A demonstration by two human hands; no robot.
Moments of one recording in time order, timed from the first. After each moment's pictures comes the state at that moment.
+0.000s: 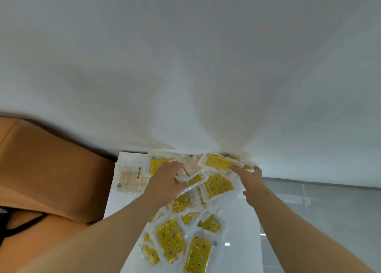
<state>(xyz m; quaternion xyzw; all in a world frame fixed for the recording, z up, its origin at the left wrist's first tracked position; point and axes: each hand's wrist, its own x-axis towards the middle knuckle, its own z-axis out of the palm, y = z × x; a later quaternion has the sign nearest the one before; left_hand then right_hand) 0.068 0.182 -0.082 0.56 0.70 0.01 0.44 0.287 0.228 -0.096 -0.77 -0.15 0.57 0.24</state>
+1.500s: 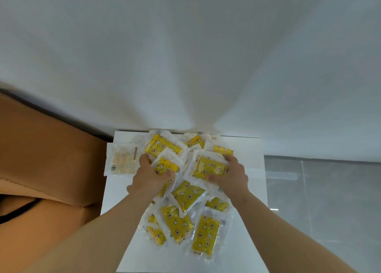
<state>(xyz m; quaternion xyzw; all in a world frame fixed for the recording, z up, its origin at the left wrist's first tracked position) 0.035 0.147 -0.136 0.29 0.84 0.02 0.45 0.242 0.167 -0.143 -0.77 -0.44 0.46 0.04</state>
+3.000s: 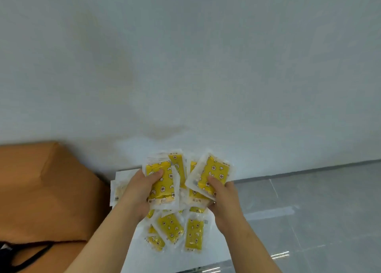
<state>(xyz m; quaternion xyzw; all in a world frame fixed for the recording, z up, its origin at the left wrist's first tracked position) 0.062 0.096 0.074 0.17 0.61 0.39 0.67 0.238 0.061 0.052 -0.63 -0.13 0.61 0.46</state>
